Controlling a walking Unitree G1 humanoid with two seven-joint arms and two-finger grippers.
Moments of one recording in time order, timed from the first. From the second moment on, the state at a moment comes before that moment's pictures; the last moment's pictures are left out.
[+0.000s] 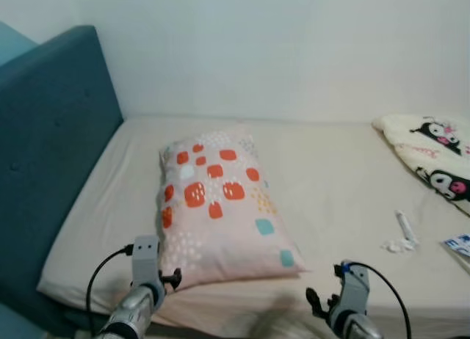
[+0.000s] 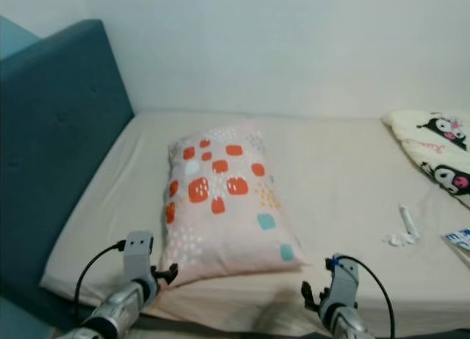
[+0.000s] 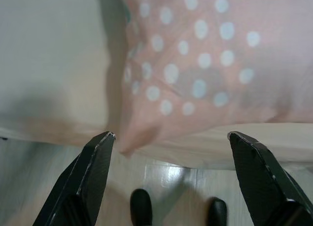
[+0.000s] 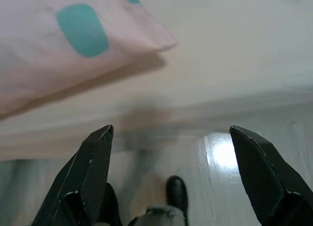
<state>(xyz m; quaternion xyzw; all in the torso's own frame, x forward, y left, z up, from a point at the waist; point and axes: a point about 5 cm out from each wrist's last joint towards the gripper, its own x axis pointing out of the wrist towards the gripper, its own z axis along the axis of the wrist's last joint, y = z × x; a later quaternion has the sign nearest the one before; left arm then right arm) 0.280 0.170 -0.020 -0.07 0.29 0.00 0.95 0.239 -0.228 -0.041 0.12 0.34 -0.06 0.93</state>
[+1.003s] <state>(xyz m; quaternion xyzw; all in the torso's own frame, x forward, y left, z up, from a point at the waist) 0.313 0.177 0.015 -0.13 0.21 0.03 0.97 0.255 -0.225 -0.029 0.11 0.31 -0.03 0.94</state>
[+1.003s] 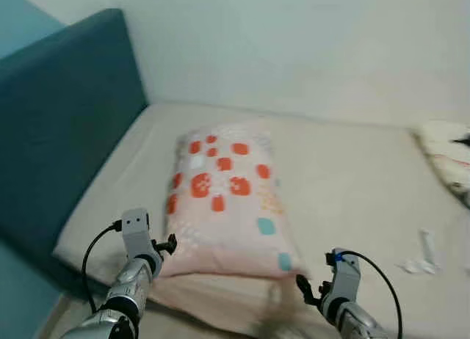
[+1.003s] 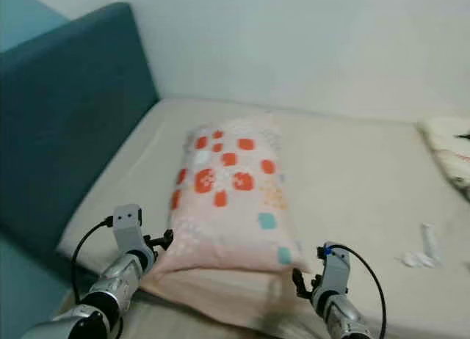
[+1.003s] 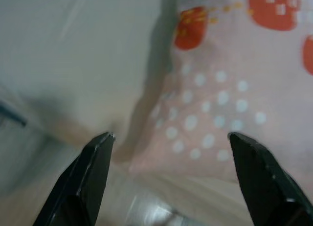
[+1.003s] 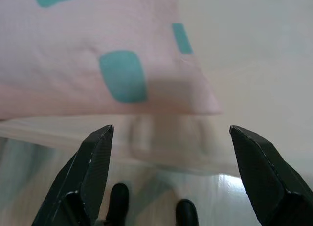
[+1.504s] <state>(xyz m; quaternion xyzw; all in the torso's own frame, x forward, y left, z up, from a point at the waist) 0.315 0.175 0.018 -0.15 0.19 0.02 0.97 0.255 -0.232 -0.028 0.10 0.31 -0.06 0.94</state>
